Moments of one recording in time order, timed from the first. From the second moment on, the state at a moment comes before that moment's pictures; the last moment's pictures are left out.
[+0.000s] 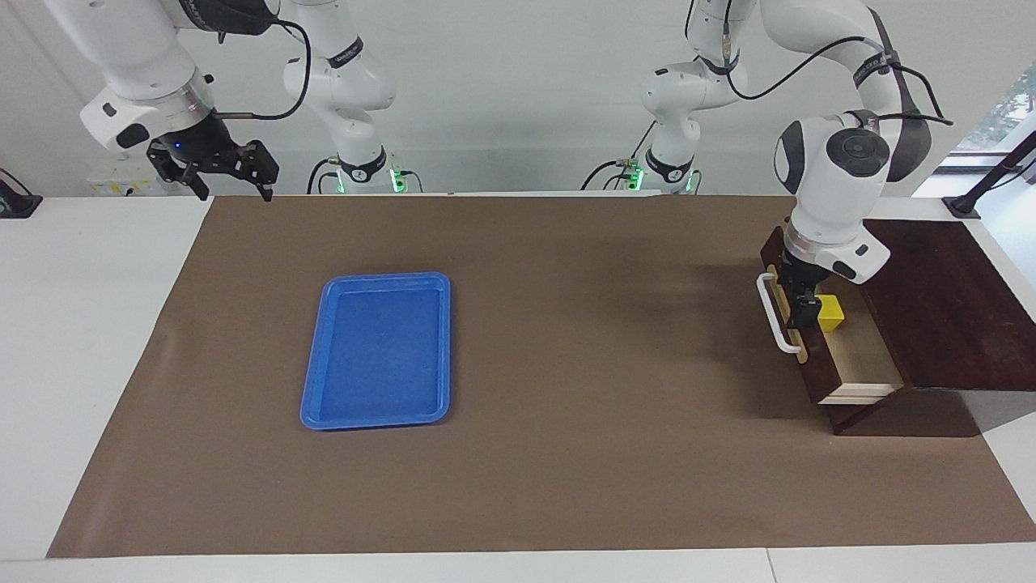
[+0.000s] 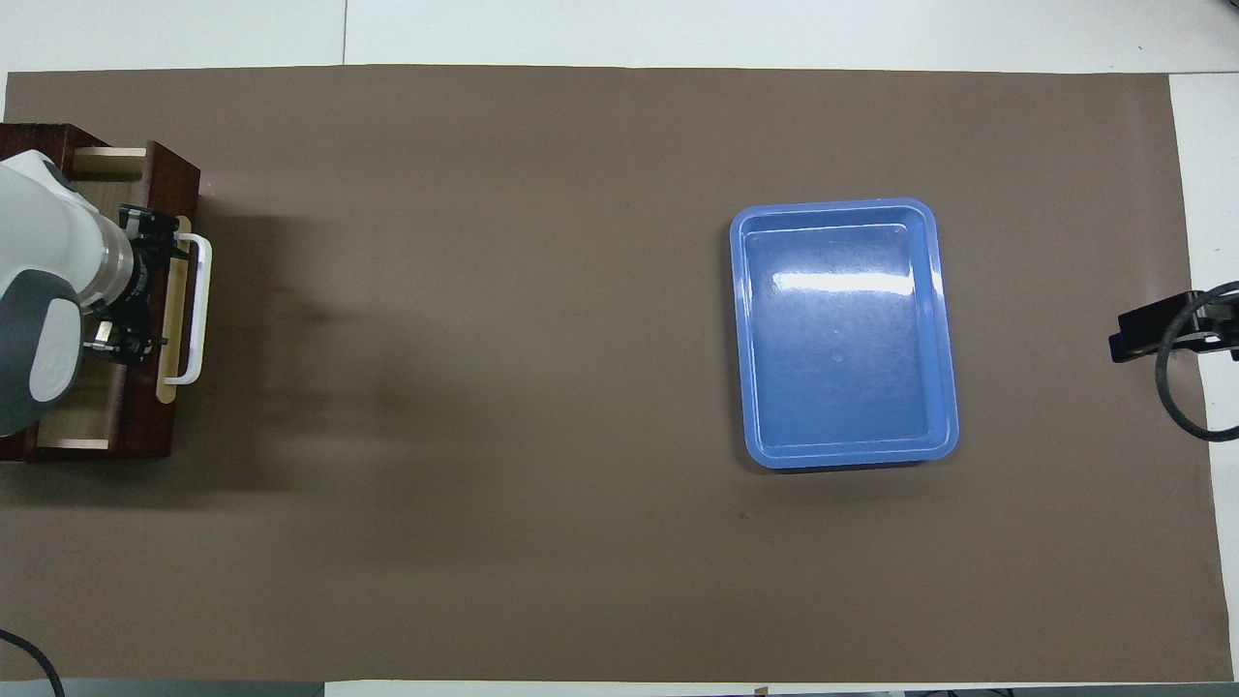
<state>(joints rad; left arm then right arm) 0.19 0.08 -0.21 -1.94 0.24 2.07 -1.44 -0.15 -0.05 0.10 -1.59 0.00 1.42 -0.03</state>
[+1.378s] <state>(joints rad) 0.17 0.04 -0.23 -1.74 0.08 1.85 -1.09 -0.15 -0.05 0.10 -1.59 0.01 1.42 -0.03</state>
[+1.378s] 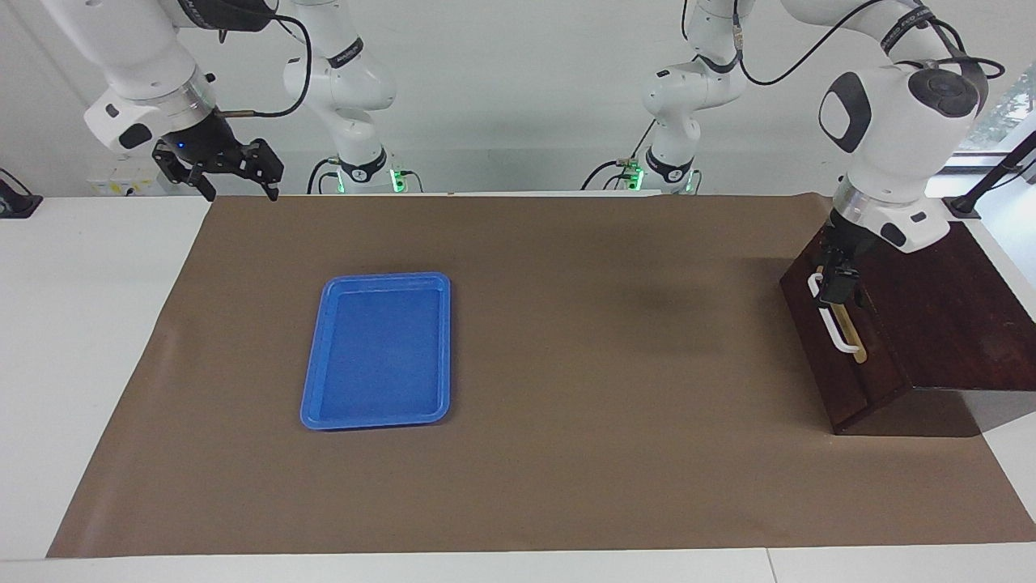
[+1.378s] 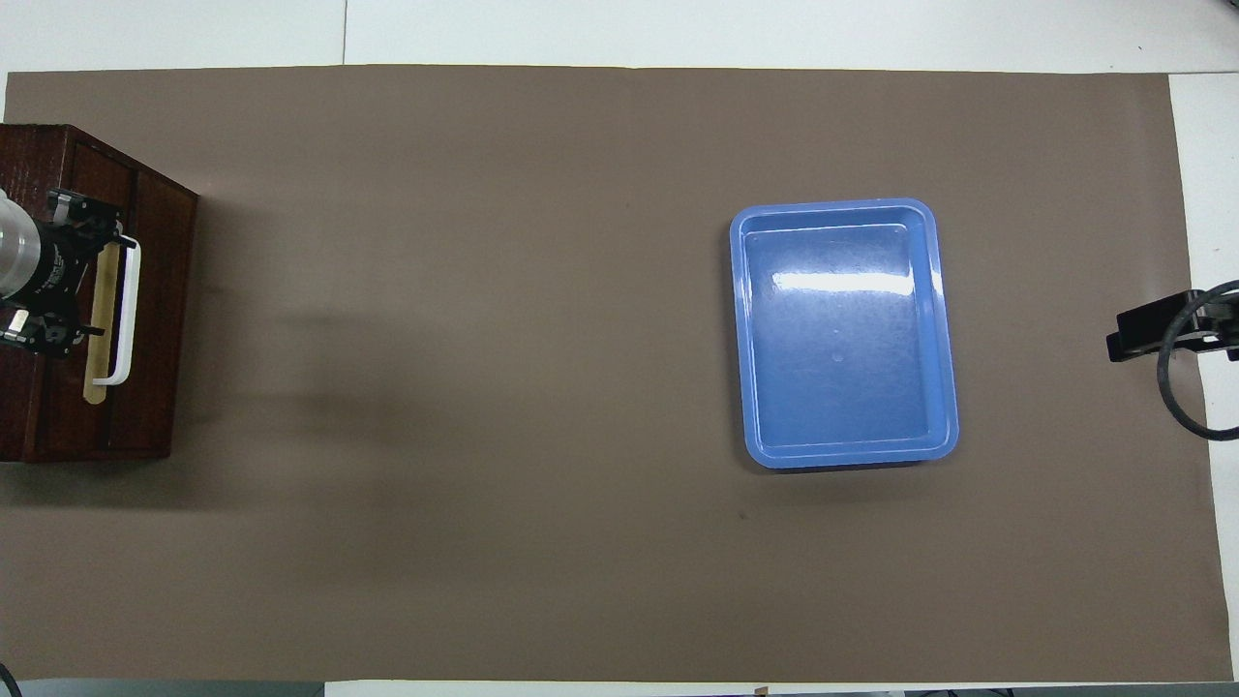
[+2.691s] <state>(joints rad) 0.15 -0.02 -0.22 -1.59 -0.02 1.52 -0.15 -0.15 -0.06 0.09 -1.59 0.01 1.42 -0.03</state>
